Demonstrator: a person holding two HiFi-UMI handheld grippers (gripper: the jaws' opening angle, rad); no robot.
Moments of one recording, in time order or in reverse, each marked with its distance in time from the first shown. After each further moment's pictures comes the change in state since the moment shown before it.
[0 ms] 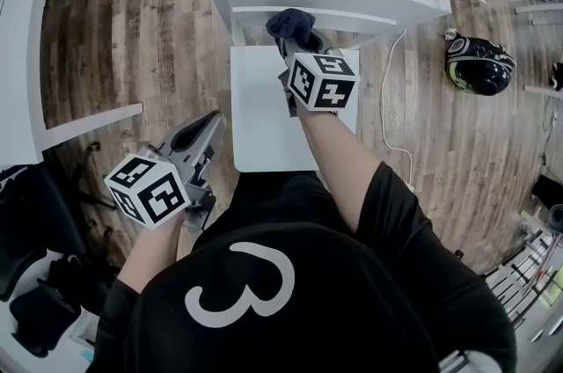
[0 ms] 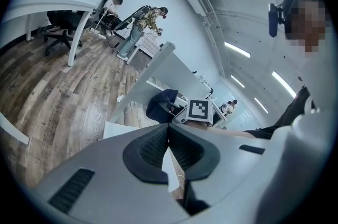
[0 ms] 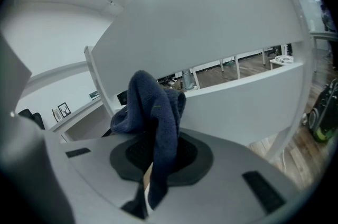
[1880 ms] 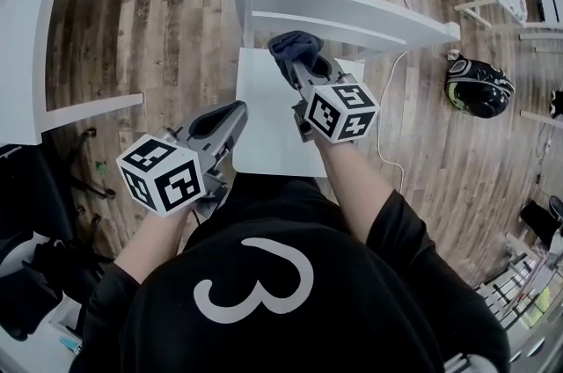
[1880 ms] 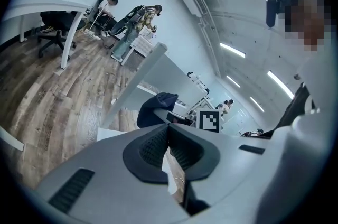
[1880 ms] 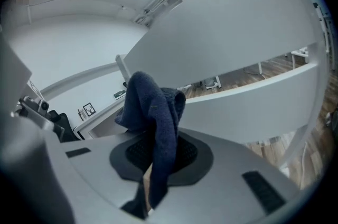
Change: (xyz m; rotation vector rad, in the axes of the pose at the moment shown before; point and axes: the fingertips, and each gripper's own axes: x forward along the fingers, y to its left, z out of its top) left arm 0.018 -0.019 0.019 0.024 -0.009 -0.043; right arm -0.029 0.042 0.001 -0.016 0.024 0.229
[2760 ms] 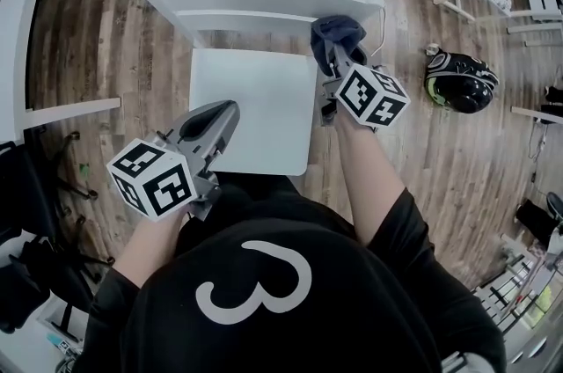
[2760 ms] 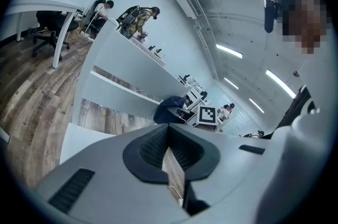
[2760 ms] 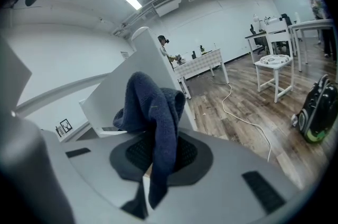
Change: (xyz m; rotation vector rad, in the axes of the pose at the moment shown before) left arm 0.079 -0.108 -0.024 0.018 -0.056 -0.011; right arm -0.136 -0.179 0.061 0.100 -0.114 -0.229
